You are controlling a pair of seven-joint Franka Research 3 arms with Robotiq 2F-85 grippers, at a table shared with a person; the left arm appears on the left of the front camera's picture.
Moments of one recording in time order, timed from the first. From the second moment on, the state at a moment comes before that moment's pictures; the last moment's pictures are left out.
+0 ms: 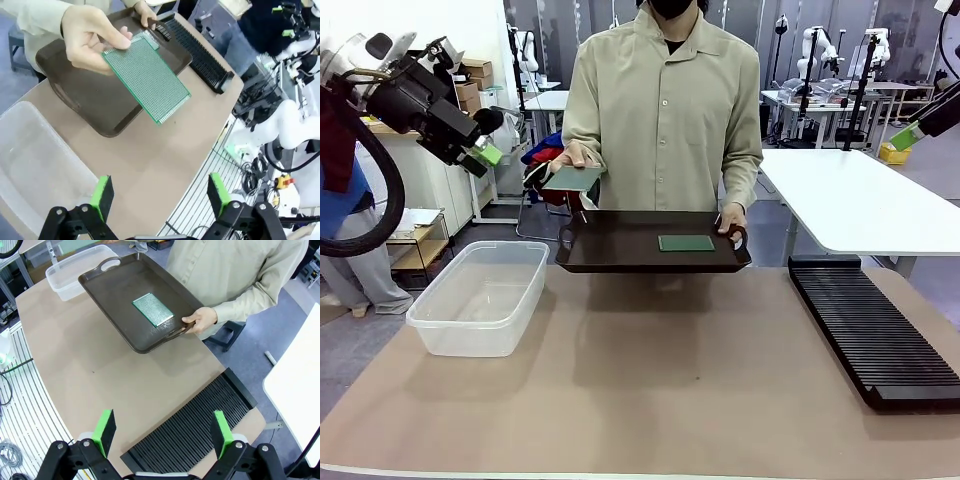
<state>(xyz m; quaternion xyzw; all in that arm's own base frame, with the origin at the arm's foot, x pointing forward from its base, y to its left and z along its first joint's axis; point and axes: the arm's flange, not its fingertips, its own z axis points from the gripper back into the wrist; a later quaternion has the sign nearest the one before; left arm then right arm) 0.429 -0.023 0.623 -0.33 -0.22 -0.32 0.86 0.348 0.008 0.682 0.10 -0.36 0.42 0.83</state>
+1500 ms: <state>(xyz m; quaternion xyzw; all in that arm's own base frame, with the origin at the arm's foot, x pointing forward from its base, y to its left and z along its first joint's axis) 0.510 -0.051 0.538 -0.51 -0.12 -0.09 0.85 0.348 0.008 0.683 0.10 -0.36 0.42 0.83</state>
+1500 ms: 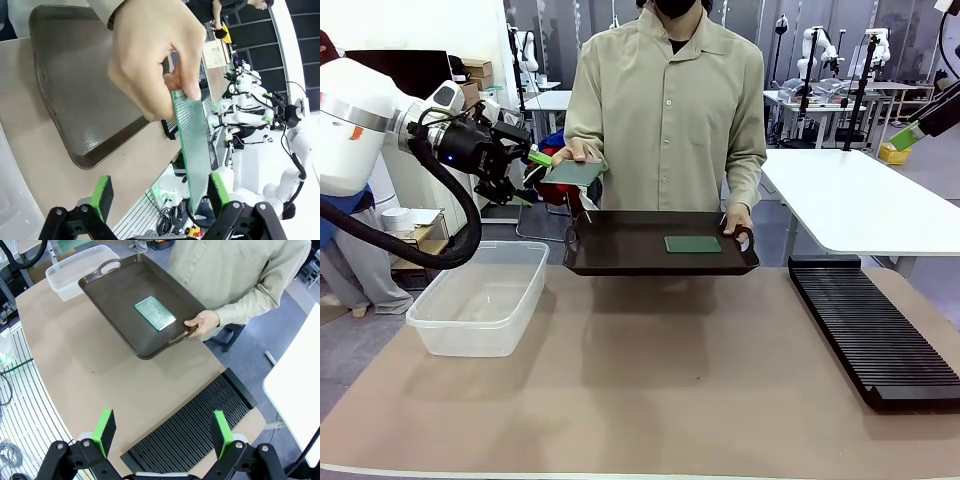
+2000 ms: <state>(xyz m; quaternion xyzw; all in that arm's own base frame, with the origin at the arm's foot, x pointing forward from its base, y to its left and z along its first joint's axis) 0.507 -0.048 0.542 -0.51 -0.11 -0.10 0.85 0.348 0.008 0.683 0.10 -0.36 0.42 0.83</state>
